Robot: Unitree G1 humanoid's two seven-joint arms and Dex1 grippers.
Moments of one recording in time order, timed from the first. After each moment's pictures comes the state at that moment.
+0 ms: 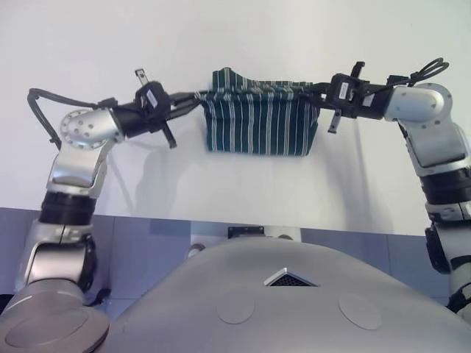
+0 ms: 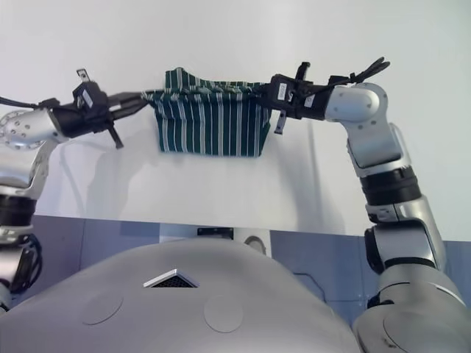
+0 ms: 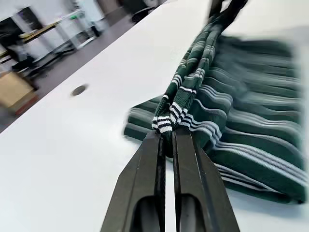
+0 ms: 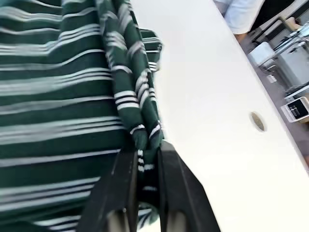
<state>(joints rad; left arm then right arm) -0.20 0.63 -0.17 0.18 -0.19 -0.16 -0.83 -0.33 -0.64 0.30 0.14 -0.05 -0.08 0.87</state>
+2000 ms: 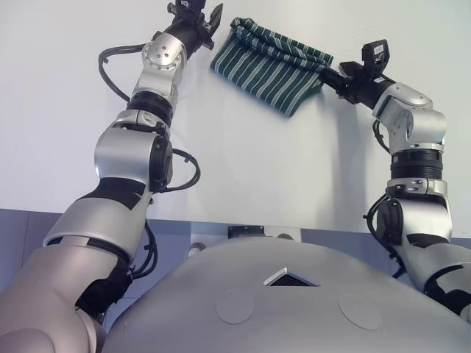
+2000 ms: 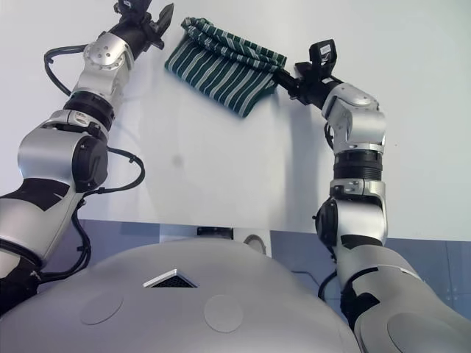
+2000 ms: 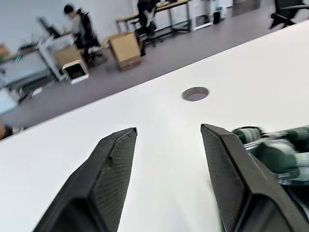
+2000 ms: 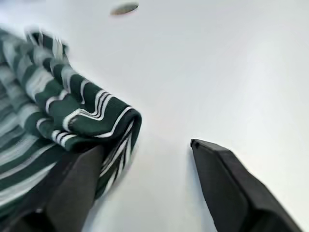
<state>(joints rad) -0.89 0.18 0.00 1.27 0.08 -0.38 -0.36 -0.40 -0.32 -0.15 0.39 0.28 0.59 0.59</state>
